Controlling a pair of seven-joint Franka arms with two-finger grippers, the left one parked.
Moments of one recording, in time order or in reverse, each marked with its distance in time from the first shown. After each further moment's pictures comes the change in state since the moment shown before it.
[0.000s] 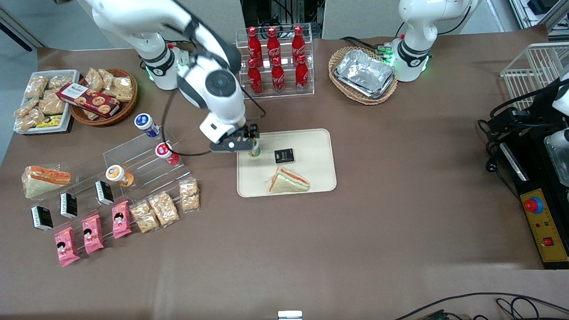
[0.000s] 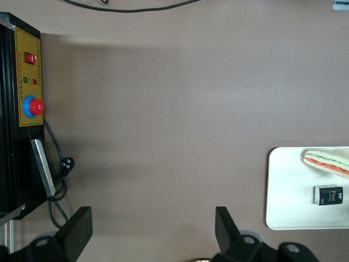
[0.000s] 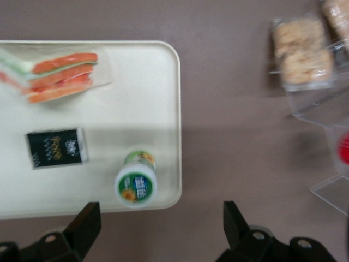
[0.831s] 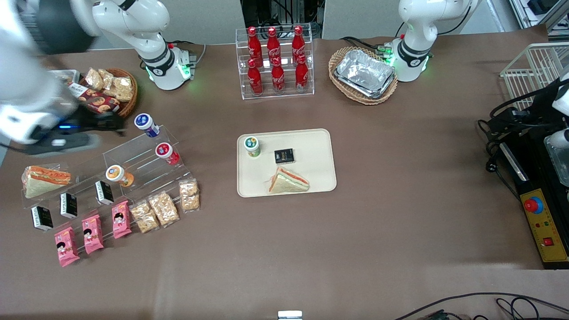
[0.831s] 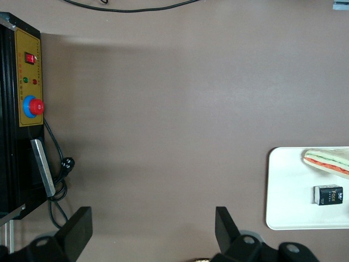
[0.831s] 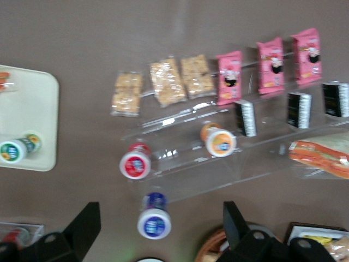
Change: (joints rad) arm -0.010 -0.275 -0.609 0.321 0.153 -0.490 -0.892
